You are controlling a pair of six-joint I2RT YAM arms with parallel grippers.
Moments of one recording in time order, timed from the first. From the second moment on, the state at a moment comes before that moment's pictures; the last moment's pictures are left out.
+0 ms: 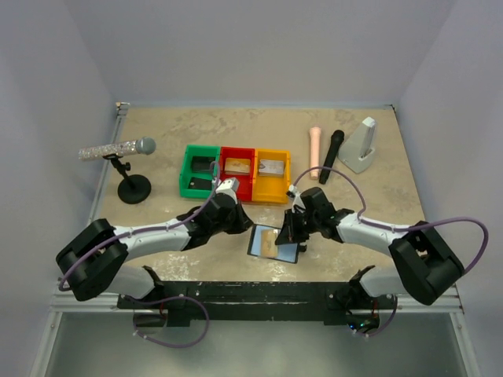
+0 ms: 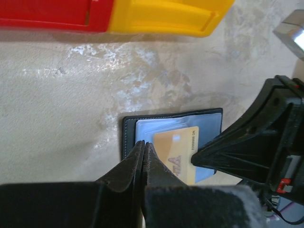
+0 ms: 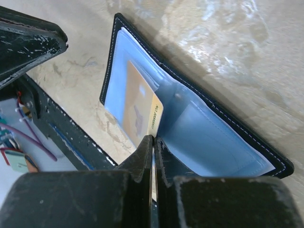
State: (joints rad) left arm -0.86 1.38 0.57 0.15 -0.07 -0.87; right arm 0.61 1.34 0.50 -0.07 -0.45 0.61
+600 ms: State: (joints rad) left arm -0.86 1.49 0.53 0.26 0.05 -0.88; right arm 0.61 1.52 0.67 -0.19 -0.62 0.47
